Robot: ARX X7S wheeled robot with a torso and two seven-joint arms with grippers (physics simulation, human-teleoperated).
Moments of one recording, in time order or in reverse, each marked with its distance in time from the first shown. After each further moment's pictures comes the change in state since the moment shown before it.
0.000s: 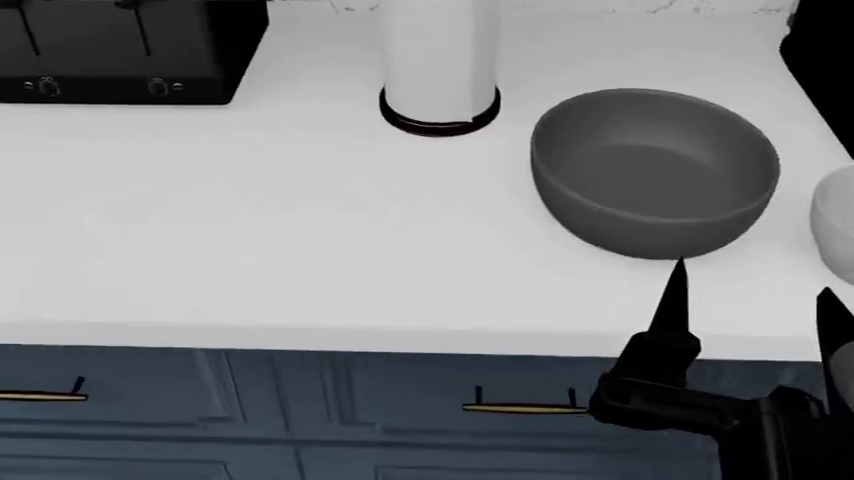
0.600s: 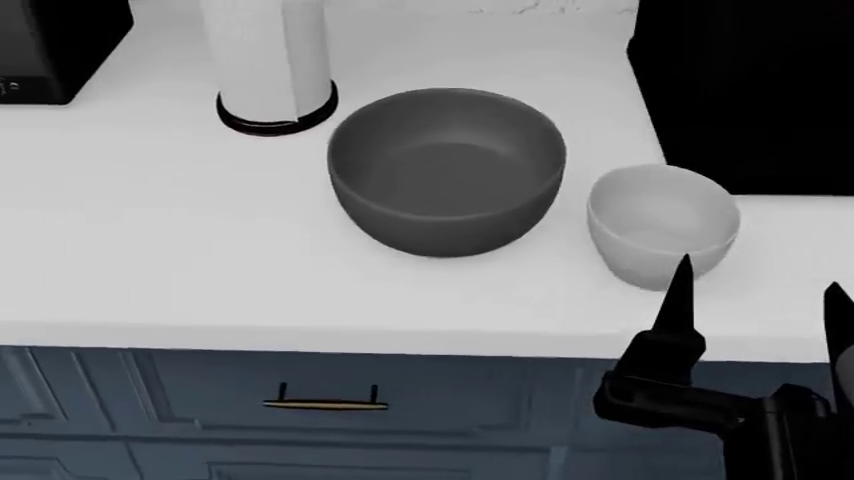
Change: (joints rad) left arm -0.004 0.016 -0.001 -0.011 -0.002 -0.013 0.009; right arm -0.008 0.006 -0.007 0.001 -0.020 -0.034 -0.007
